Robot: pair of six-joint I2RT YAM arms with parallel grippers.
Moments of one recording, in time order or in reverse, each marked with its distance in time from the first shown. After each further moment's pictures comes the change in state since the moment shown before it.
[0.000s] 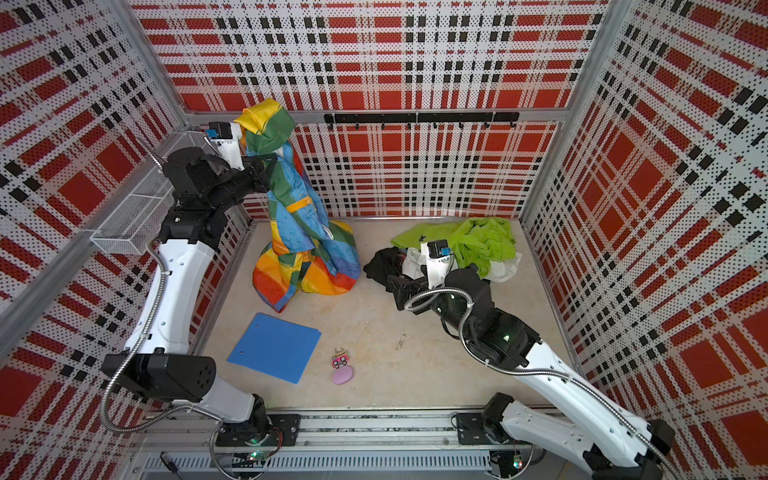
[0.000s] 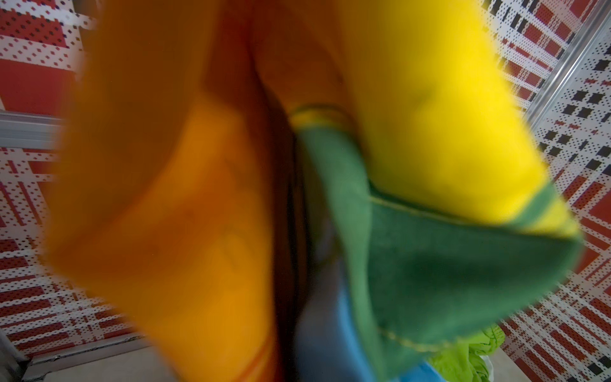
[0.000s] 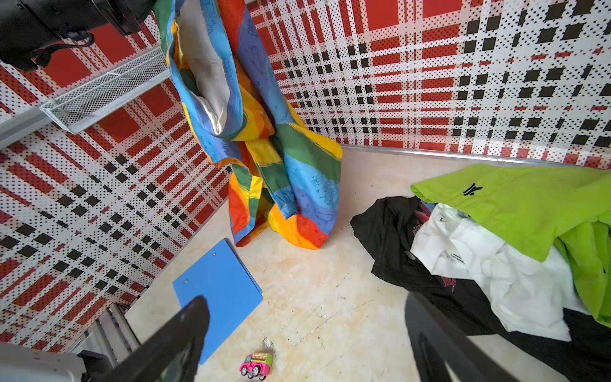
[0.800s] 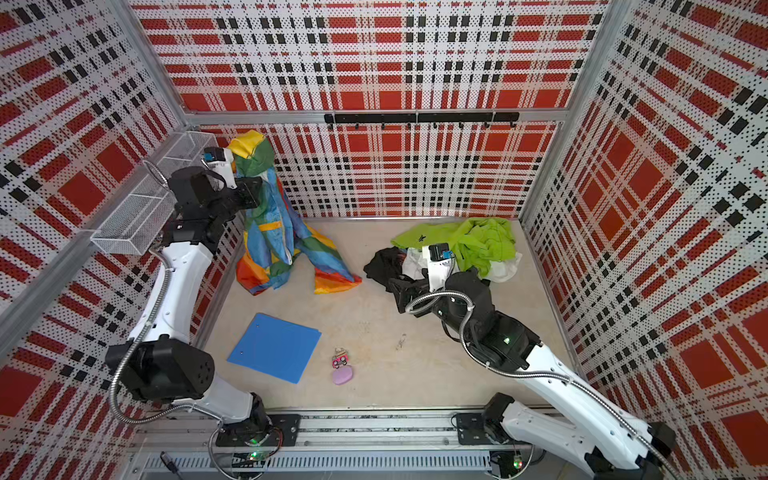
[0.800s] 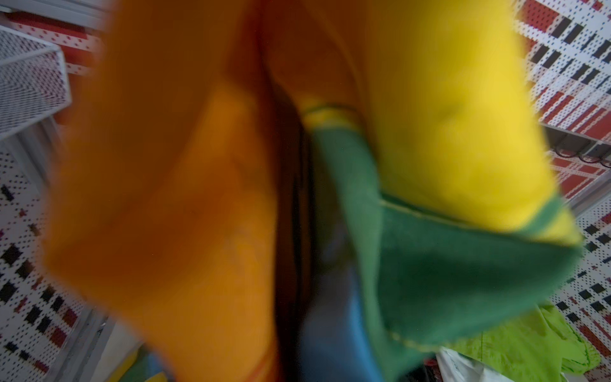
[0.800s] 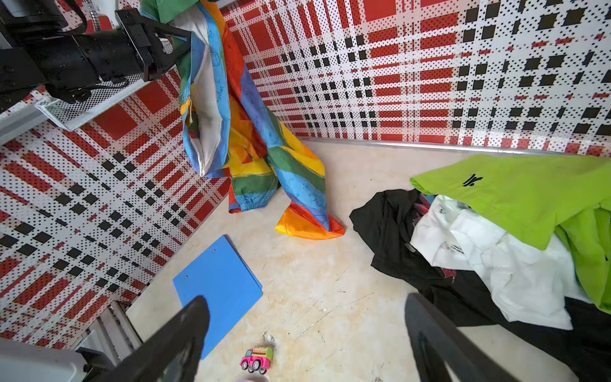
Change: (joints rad) left arm 0.101 0.011 -0.199 0.030 -0.052 0.020; right arm 0.000 -0.009 -0.035 0.001 -0.001 0.019
